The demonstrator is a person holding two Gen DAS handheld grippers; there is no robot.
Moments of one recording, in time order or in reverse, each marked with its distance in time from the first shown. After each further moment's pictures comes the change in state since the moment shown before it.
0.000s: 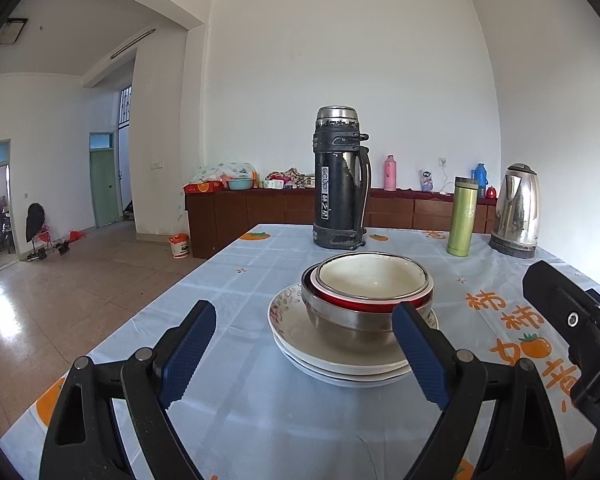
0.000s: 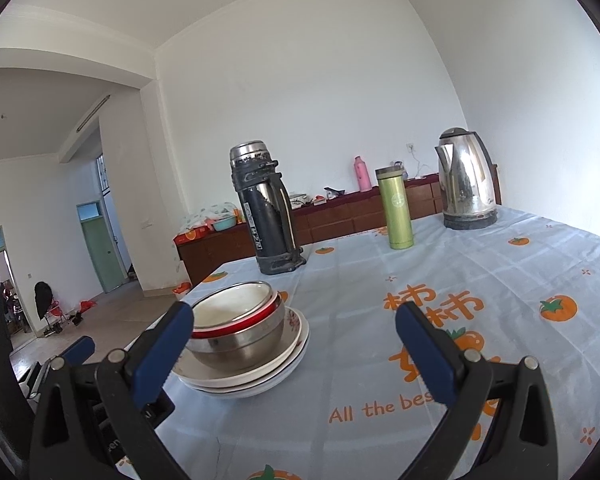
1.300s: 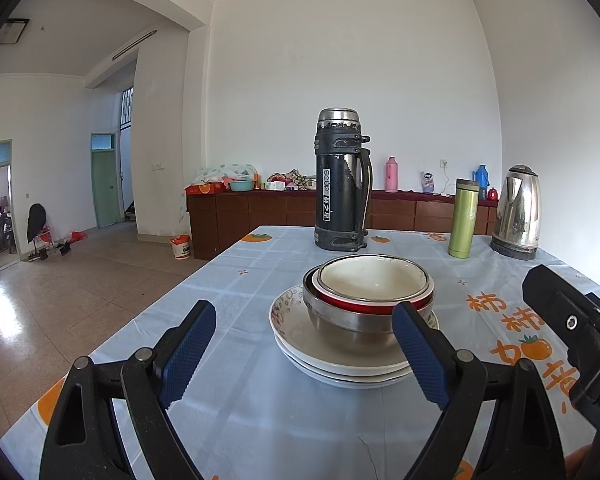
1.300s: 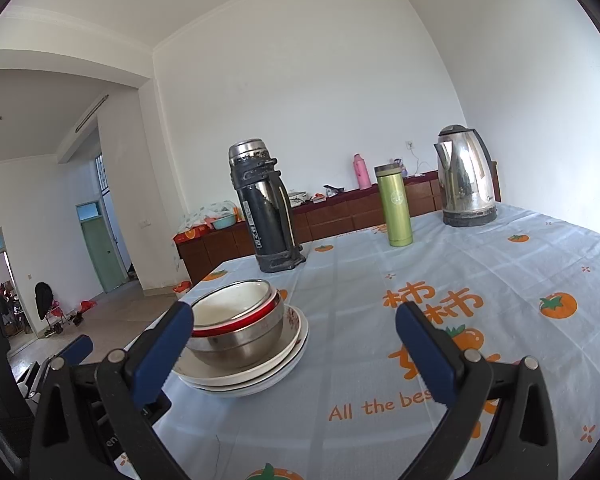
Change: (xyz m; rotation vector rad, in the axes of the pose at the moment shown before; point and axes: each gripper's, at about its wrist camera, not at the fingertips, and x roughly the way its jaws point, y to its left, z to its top) left arm 0.000 -0.001 0.002 -0.001 -0.006 0.004; right arm 0.000 -0.002 0.000 0.002 0.007 0.002
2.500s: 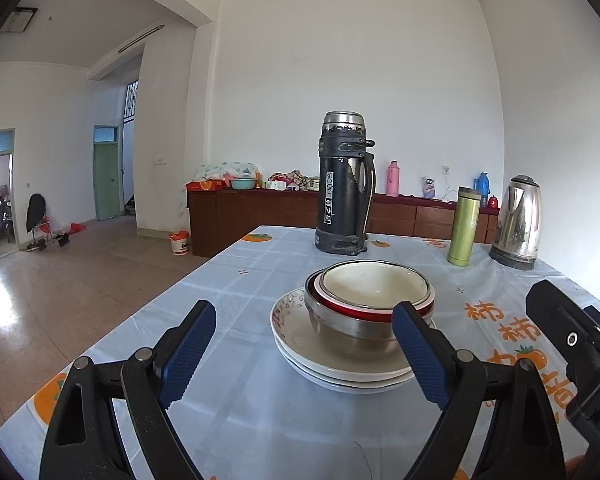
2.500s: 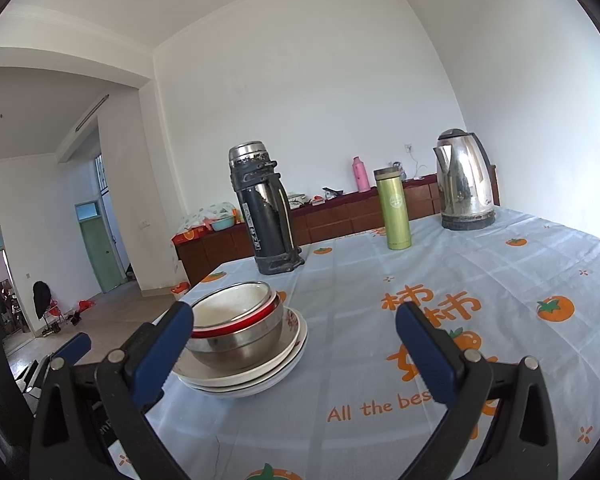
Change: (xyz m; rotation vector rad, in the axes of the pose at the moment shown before) left arm 0.000 0.003 0.003 -0.033 -0.001 -0.002; right arm -0.001 -0.002 0.001 -0.001 -0.005 -0.003
